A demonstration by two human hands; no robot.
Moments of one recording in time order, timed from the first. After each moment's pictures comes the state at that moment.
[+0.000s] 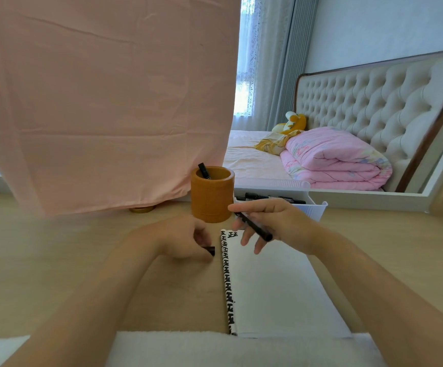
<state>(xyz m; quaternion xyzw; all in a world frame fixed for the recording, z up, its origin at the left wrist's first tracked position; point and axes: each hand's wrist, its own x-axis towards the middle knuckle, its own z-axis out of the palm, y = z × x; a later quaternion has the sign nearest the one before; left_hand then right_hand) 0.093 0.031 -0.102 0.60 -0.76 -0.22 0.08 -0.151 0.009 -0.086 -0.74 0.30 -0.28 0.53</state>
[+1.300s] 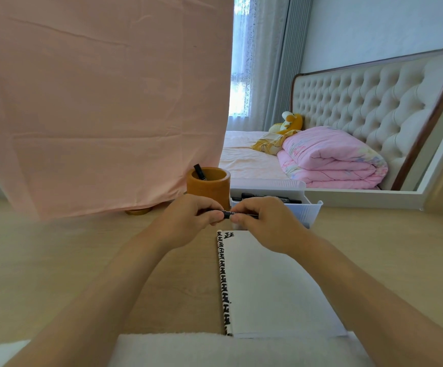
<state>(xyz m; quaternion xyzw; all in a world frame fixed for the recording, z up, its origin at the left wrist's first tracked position) 0.072 0.038 -0.087 0.51 -0.78 -0.17 0.33 -0.130 0.013 -0.091 -0.85 0.41 -0.31 0.15</state>
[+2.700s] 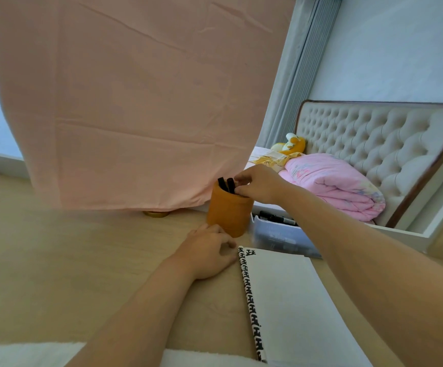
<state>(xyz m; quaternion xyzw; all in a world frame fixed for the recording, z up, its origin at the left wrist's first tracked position) 0.094 0.010 -0.152 0.57 -0.78 -0.09 0.24 -0.047 -0.081 -0.020 -0.84 0.51 -0.15 0.08</state>
